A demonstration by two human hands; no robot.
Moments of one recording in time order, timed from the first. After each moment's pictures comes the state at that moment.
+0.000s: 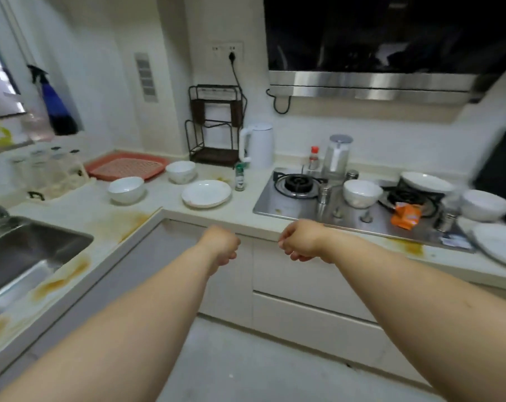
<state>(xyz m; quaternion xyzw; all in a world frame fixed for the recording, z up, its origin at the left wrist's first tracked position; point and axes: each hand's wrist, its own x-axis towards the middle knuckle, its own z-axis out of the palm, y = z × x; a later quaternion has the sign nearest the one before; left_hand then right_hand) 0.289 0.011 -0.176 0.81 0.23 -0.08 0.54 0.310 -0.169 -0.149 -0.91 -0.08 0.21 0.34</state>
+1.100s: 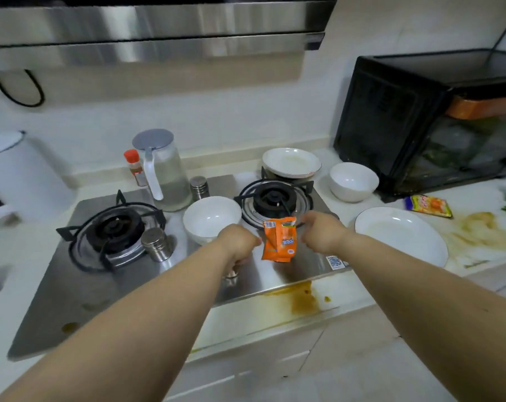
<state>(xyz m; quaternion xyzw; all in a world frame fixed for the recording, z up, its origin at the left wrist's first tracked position) 0.667 -0.402 -0.244 0.85 -0.02 -0.29 0.44 0.599 -0.569 -0.226 -0.92 0.22 0.09 0.32</state>
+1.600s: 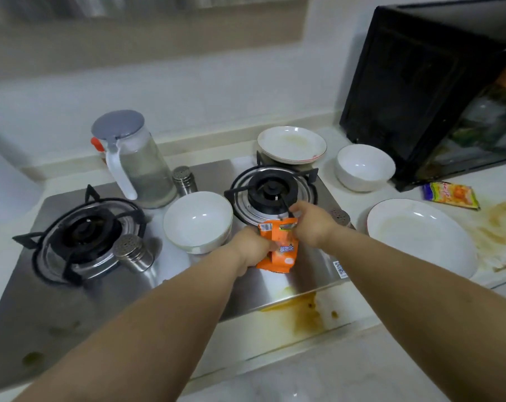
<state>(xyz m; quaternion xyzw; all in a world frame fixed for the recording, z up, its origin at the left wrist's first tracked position) 0.705 -0.453 -0.290 0.82 -0.05 -0.38 0.44 0.670 -0.594 -0.279 -0.89 0.25 0.09 0.37</state>
